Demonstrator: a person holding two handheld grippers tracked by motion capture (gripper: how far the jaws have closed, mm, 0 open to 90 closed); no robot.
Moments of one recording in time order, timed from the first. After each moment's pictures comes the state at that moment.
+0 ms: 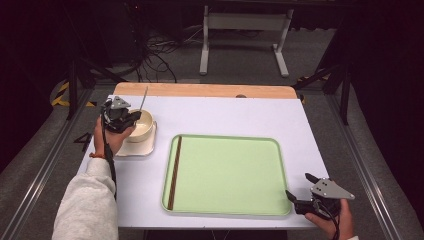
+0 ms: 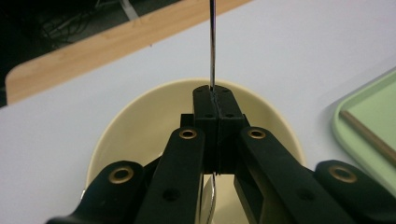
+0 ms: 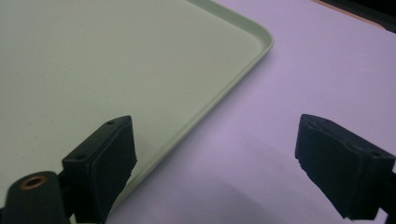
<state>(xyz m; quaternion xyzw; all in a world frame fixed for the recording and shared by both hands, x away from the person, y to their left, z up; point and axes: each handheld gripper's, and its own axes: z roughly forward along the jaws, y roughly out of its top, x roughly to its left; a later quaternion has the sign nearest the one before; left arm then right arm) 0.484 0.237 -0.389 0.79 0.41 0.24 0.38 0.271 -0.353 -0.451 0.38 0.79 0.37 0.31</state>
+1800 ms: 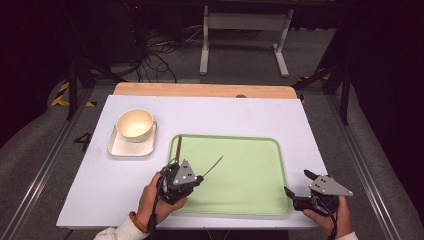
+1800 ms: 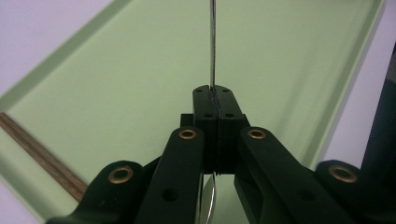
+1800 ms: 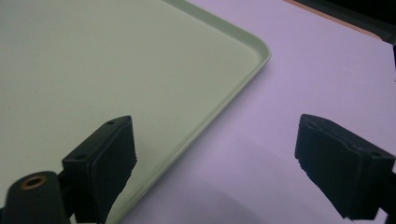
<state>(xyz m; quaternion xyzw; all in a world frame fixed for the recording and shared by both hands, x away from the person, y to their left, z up) 0.306 0.067 -0.407 0.90 0.21 0.13 0.37 0.278 -0.350 -0.448 0.37 0.79 0.38 0.32</state>
